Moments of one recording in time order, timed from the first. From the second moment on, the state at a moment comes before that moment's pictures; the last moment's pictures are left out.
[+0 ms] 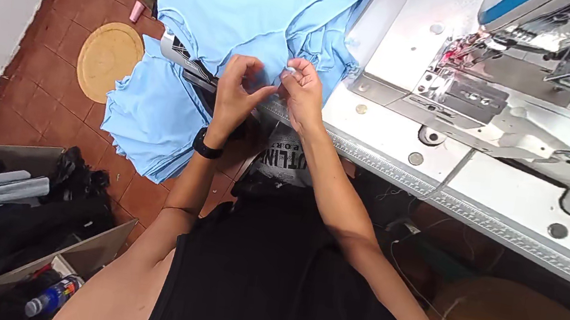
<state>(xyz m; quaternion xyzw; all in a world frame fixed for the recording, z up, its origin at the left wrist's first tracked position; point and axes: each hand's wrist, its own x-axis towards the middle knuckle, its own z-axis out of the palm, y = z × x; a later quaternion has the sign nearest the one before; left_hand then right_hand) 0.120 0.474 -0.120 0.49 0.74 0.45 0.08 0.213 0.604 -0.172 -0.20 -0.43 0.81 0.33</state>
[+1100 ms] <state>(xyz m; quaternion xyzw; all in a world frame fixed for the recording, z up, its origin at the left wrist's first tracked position) 0.218 0.495 -0.110 0.37 0.67 0.62 0.16 0.370 0.614 -0.170 -0.33 -0.72 0.43 0.43</state>
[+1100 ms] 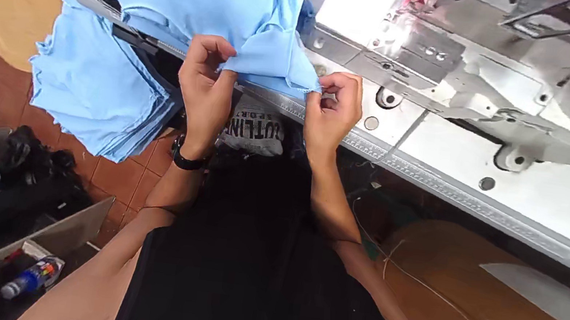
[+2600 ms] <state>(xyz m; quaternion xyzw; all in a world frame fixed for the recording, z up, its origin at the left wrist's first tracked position) 0.220 0.708 -0.069 0.66 0.70 0.25 0.08 0.418 0.656 -0.136 -0.37 -0.65 0.50 0.43</state>
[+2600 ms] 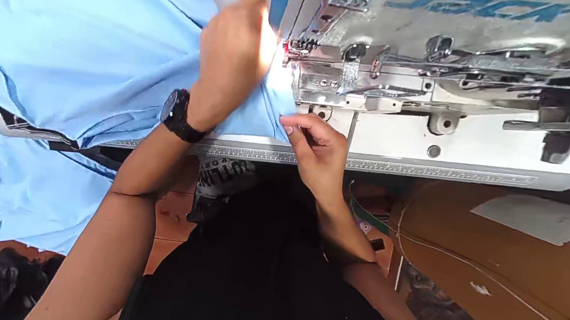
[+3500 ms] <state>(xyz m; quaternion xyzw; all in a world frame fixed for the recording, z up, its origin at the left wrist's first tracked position) 0.162 0.689 -0.024 0.93 0.31 0.19 0.04 0.420 0.721 -0.088 -0.10 -0.92 0.29 0.23</state>
